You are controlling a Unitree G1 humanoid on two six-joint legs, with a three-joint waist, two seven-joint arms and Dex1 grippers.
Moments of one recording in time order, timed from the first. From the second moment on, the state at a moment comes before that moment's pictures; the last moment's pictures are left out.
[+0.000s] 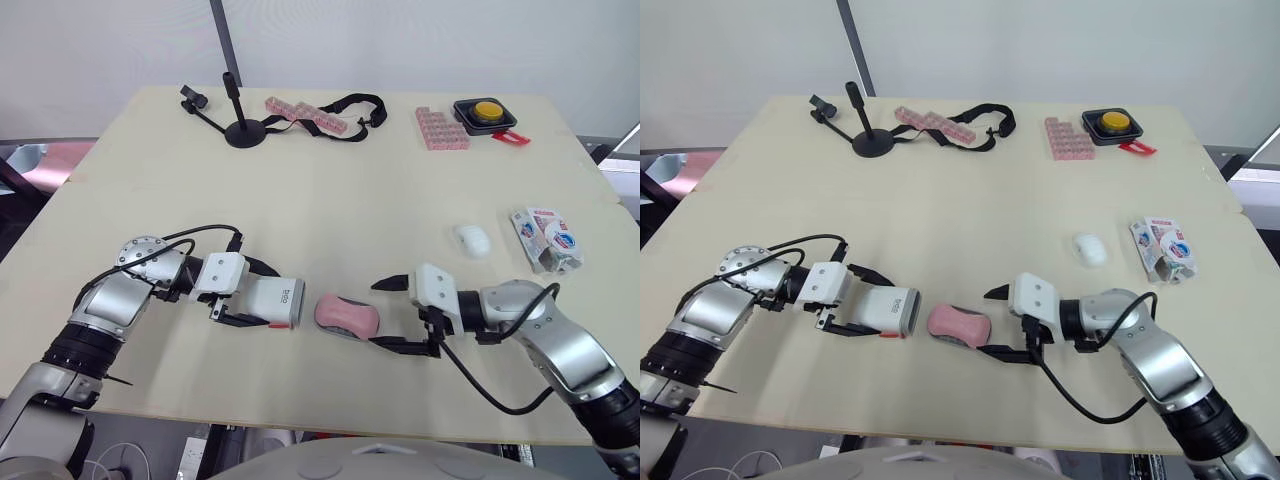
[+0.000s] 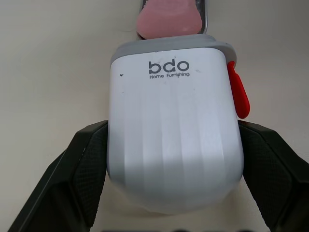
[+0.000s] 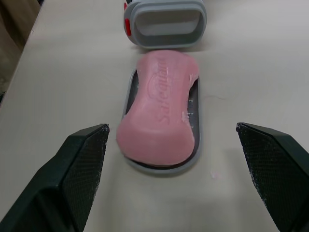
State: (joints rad) left arm -0.34 0.76 -0.25 0.14 -0.20 -0.20 -1.43; right arm -0.13 -0.66 0.29 -0.42 0.25 0.42 0.99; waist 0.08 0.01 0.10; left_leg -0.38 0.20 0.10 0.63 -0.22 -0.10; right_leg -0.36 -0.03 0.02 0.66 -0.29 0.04
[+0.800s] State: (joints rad) left arm -0.37 0.73 -0.25 0.18 -0.20 -0.20 -1.45; right arm -0.25 -0.57 0.46 -0.44 0.19 0.68 0.89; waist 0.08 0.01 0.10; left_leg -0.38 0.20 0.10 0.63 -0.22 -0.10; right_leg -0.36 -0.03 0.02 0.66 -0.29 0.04
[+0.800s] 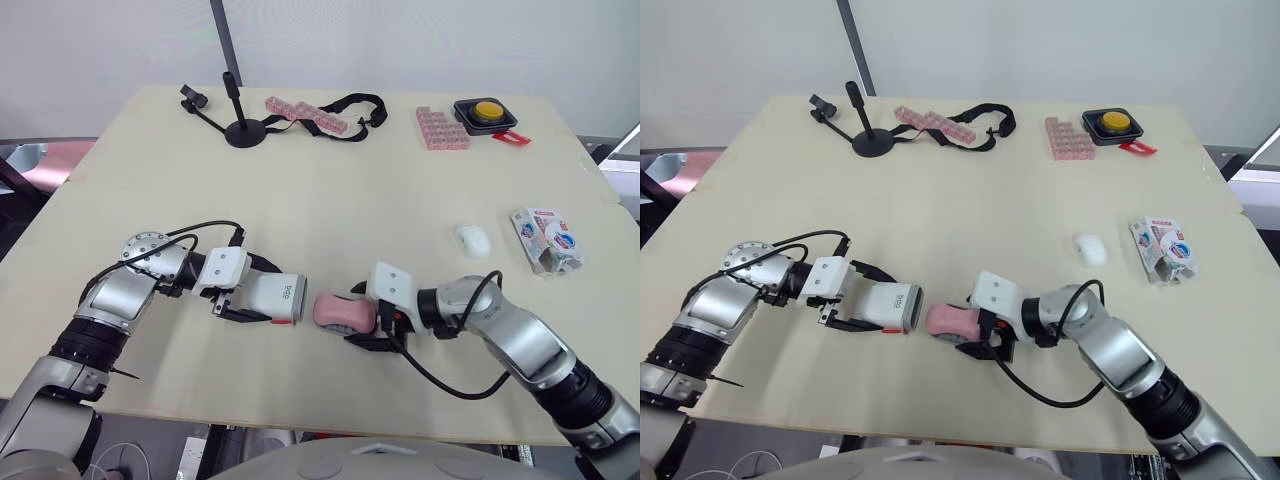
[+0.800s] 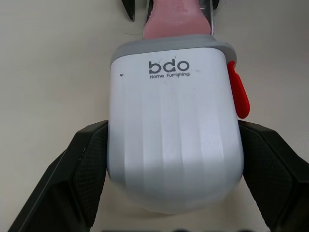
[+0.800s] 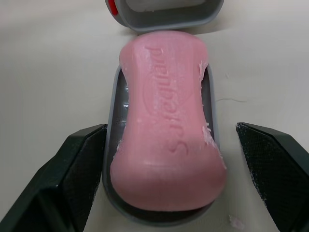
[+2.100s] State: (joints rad) left arm -0.46 0.56 -0.30 0.24 -0.15 -0.19 -1.39; right arm -0.32 -0.72 0.37 -0.44 0.22 0.68 0.99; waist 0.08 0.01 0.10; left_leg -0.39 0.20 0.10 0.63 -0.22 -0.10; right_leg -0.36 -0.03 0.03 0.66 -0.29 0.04
